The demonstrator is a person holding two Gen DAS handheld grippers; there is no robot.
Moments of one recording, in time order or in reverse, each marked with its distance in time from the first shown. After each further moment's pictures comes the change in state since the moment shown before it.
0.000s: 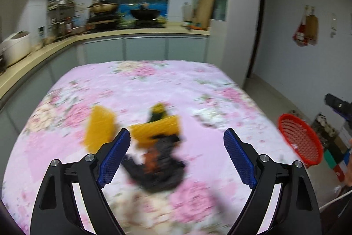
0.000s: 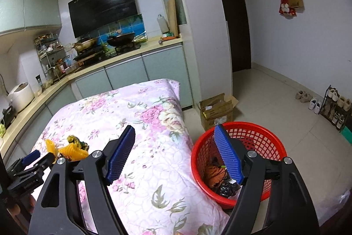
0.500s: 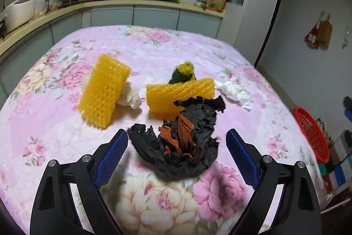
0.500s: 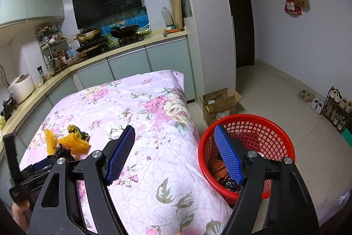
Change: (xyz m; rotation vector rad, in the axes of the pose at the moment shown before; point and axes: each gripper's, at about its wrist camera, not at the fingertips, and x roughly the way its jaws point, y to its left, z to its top) left arm 0.055 0.029 -0.027 -0.110 0.160 -0.023; right arm 0.010 0.011 -0.012 -0.027 0.041 0.009
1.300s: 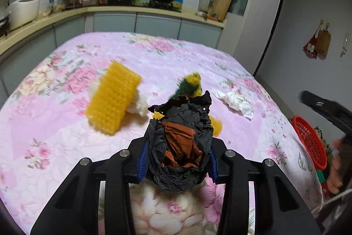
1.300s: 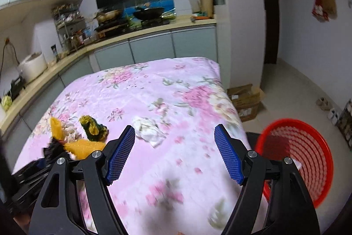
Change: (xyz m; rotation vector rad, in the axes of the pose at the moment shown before) left arm -0.019 0.014 0.001 -0.032 -0.093 -0.018; right arm 0.071 0.077 0.002 -0.117 0.089 0.103
